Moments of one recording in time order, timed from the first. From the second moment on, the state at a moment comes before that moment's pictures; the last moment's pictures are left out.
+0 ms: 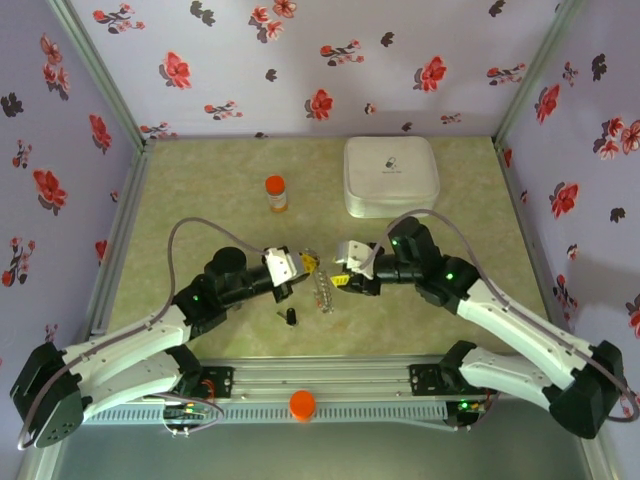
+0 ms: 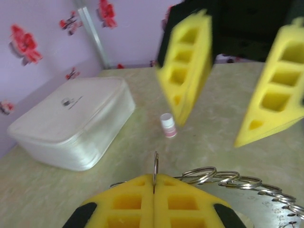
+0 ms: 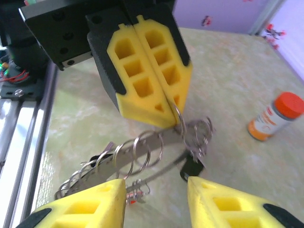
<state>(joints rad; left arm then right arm) -0.88 0.93 0.50 0.26 0.23 0.28 0.77 0.96 0.80 -0.36 -0.49 -0.52</state>
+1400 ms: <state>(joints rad) -0.74 0.75 0.45 0.11 -0.52 -0.03 1.11 1.60 0.90 -0.25 -0.28 0.54</state>
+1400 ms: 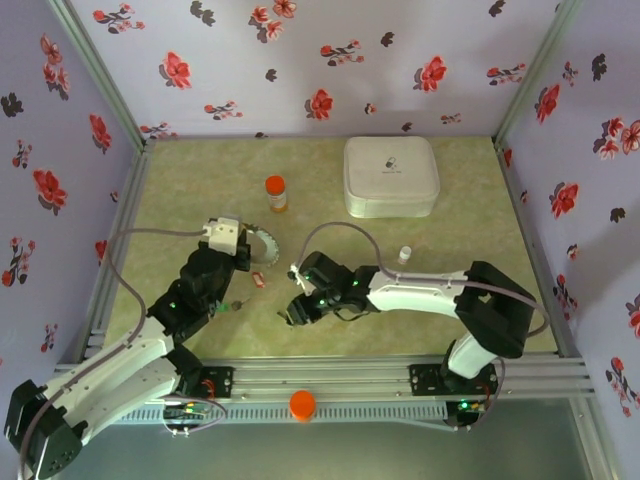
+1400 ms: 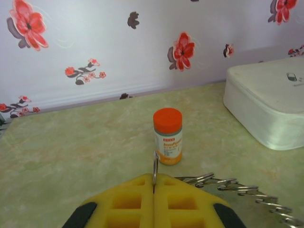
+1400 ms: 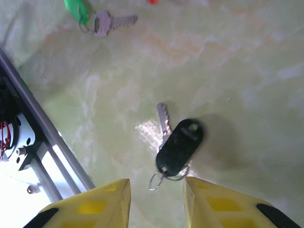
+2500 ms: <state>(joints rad) -0.74 0.72 0.45 0.06 -0.48 -0.03 1.14 1.73 1.01 -0.41 -0.31 0.59</state>
